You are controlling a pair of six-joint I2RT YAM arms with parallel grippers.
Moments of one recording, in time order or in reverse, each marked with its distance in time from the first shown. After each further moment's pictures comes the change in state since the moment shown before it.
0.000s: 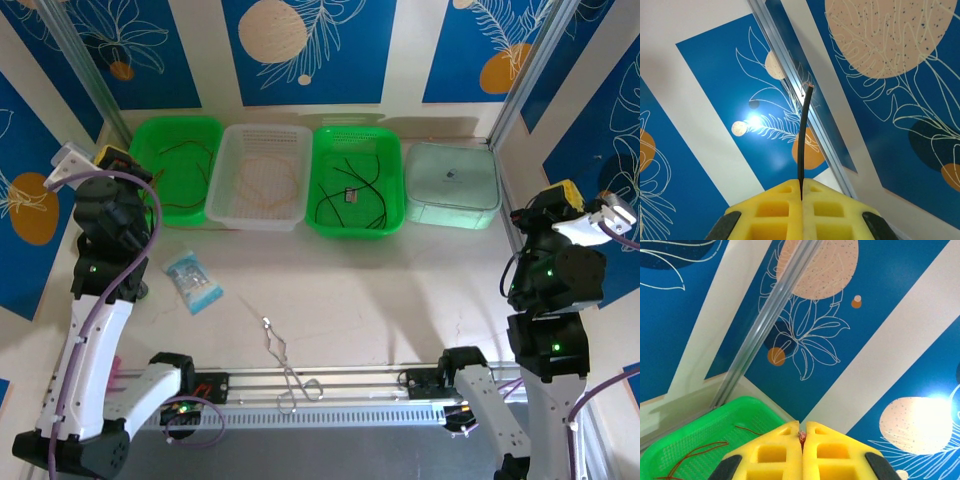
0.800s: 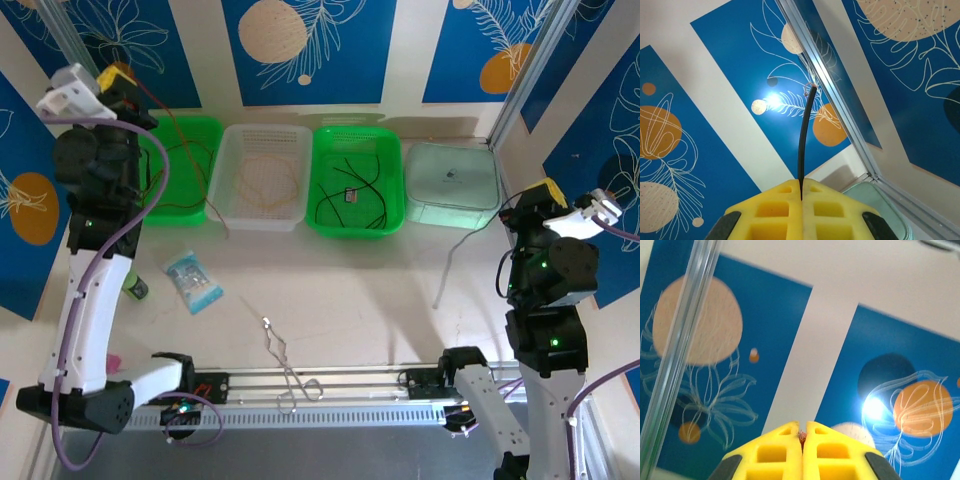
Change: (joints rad) left arm 0.004 0.259 0.349 0.239 0.302 0.299; right arm -0.005 0.017 0.000 -0.057 -0.111 0.112
